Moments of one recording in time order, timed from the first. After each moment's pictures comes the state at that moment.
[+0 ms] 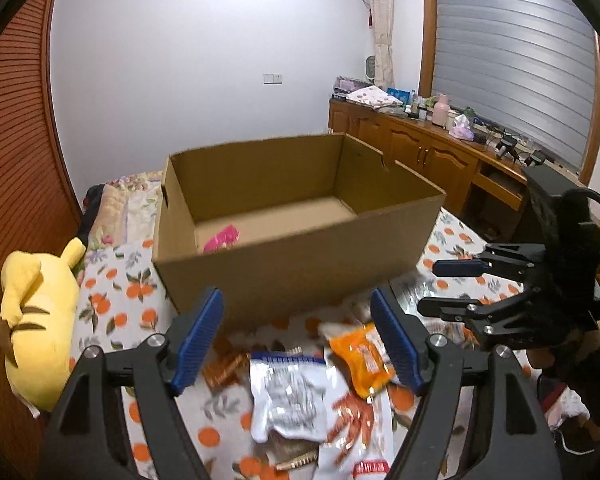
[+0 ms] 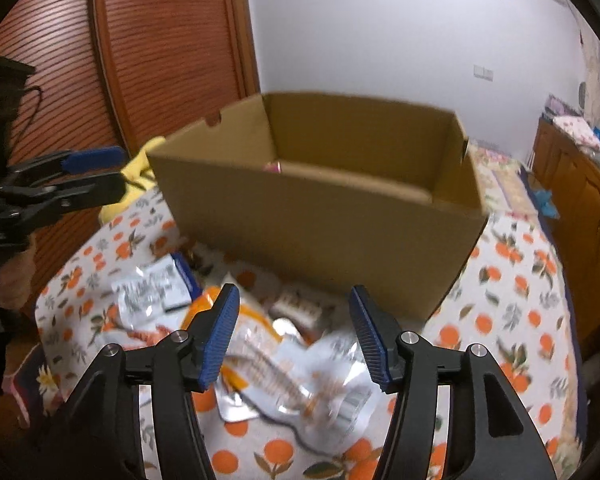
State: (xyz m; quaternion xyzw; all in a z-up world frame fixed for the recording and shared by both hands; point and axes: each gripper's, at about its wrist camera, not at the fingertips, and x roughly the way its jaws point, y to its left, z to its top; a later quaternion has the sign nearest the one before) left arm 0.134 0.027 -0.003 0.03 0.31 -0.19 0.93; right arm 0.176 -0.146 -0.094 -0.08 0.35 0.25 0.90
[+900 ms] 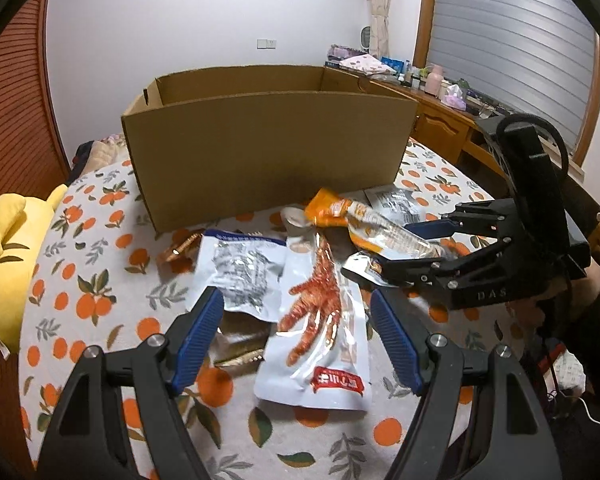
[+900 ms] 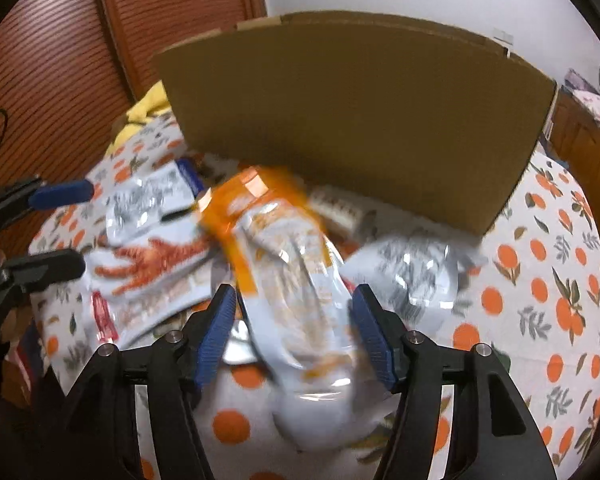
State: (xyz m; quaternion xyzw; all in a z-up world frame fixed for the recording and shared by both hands) left arm 0.075 0.011 -0.068 0.03 0.36 -0.20 0.91; right arm 0.158 -0.140 -0.156 -0.11 0.42 0.27 0.86
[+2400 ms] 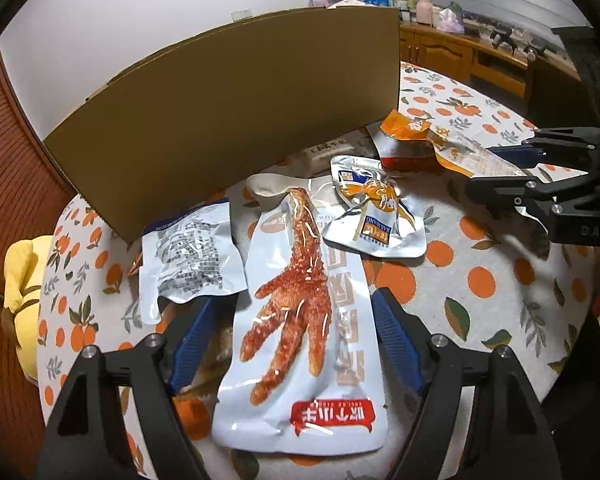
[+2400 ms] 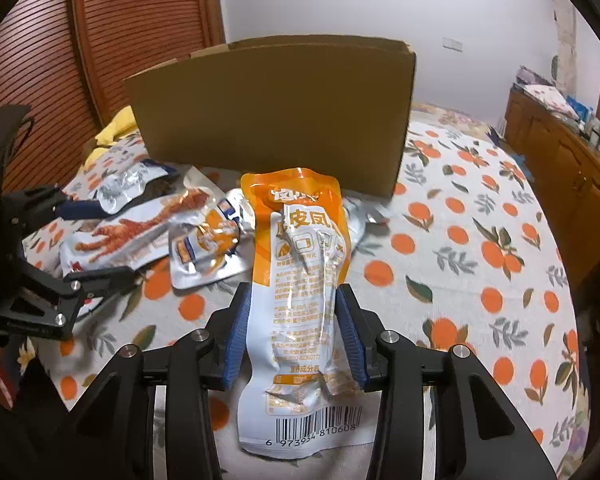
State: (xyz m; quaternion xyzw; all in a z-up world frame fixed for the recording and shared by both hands) left arm 0.101 -0.044 -0.102 0.17 0.41 -0.17 0.88; right arm 0.122 -0.193 -0.153 -0.08 0.38 0.20 0.90
